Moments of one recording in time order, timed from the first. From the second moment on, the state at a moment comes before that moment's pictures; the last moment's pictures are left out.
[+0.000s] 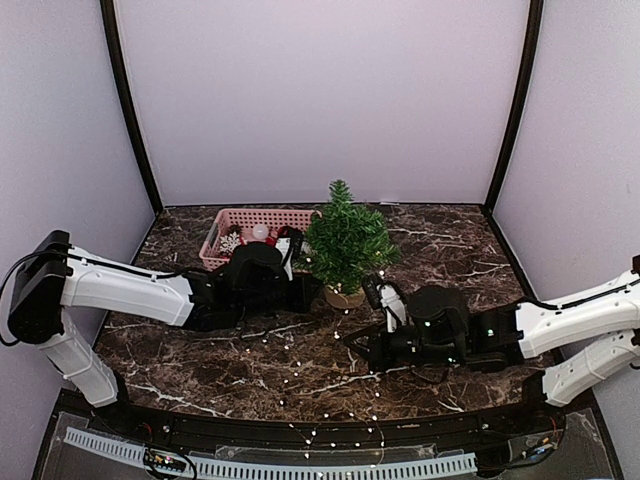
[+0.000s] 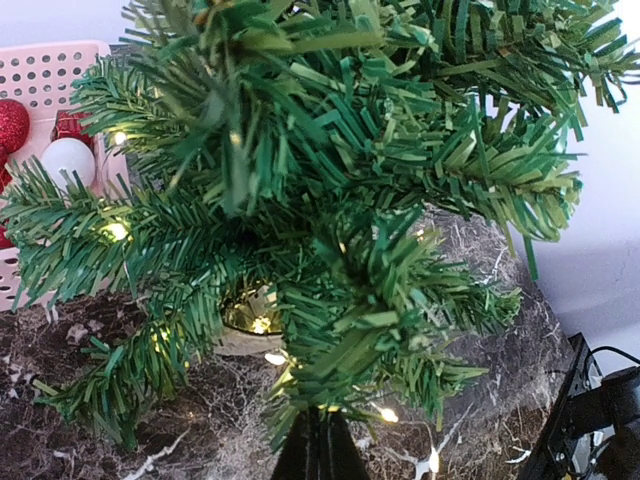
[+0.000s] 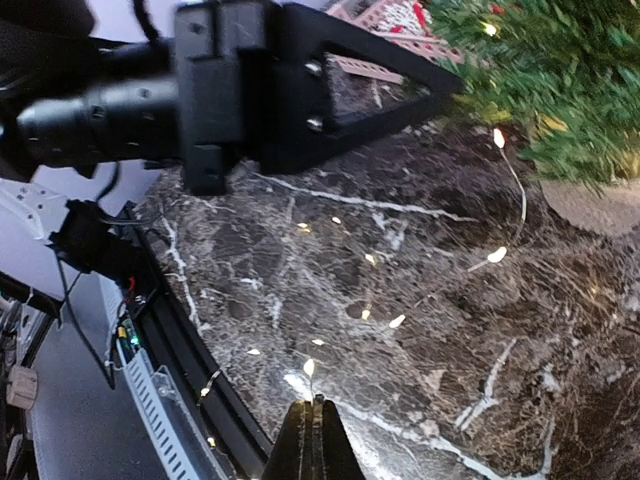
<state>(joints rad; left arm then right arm) -1.01 1.60 0.90 0.25 -0.19 -0.63 1.27 1.22 0.63 0.13 0.11 0.63</state>
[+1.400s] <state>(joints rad) -0.97 1.57 0.88 0.25 -0.14 -0.63 1.16 0.99 0.68 -0.07 0.25 0.47</state>
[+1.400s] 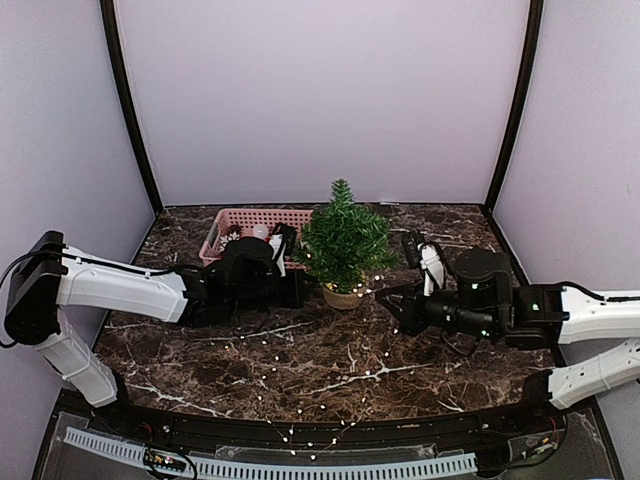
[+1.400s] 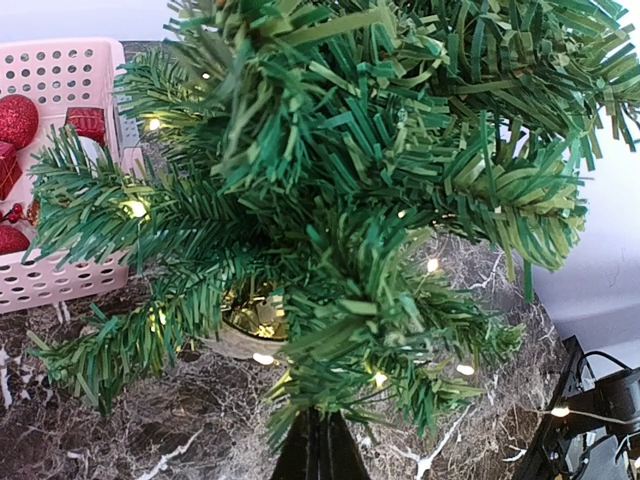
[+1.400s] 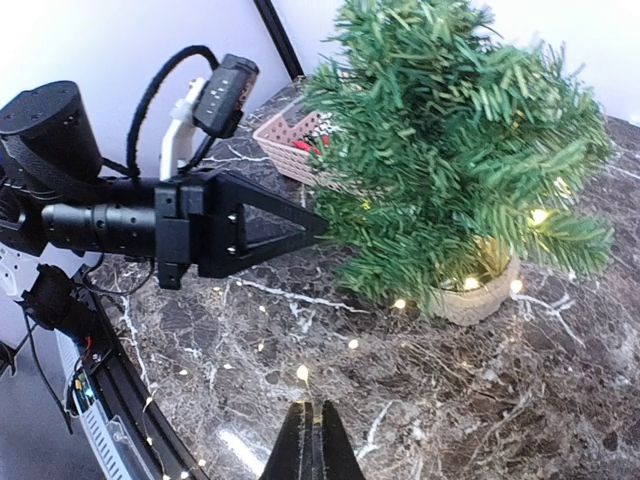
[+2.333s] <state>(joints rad) -0.96 1.57 0.85 0.25 -0.14 -0.63 1.01 1.26 0.77 0.04 0.38 0.54</state>
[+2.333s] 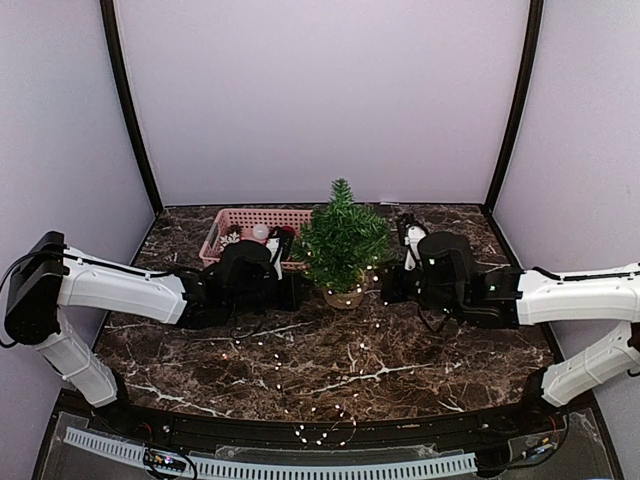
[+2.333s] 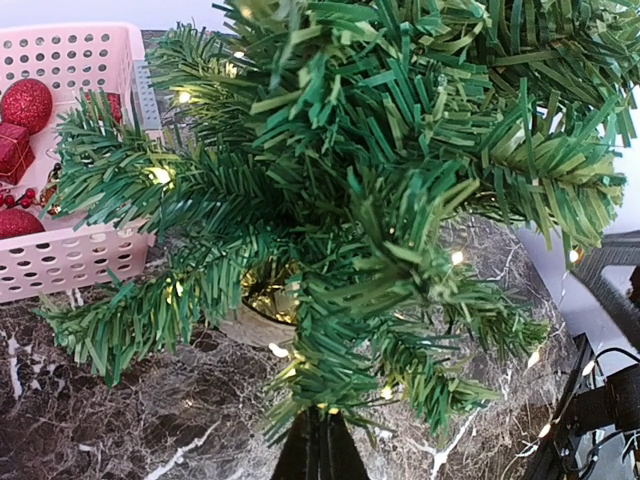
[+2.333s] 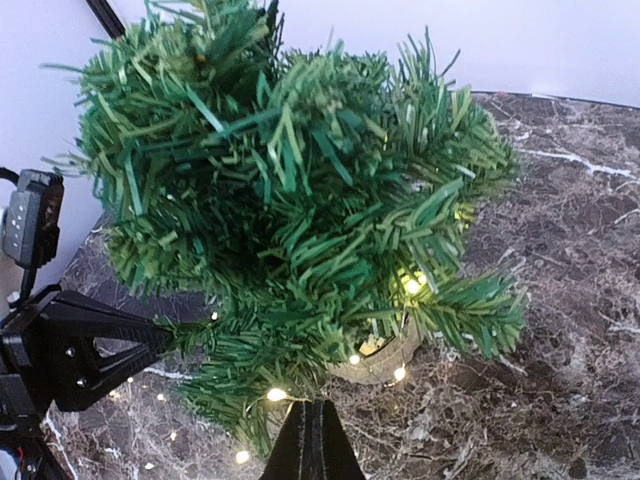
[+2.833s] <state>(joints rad) -0.98 1.43 0.81 0.22 -0.16 -0.60 1.00 1.28 0.74 0.13 0.29 0.55</state>
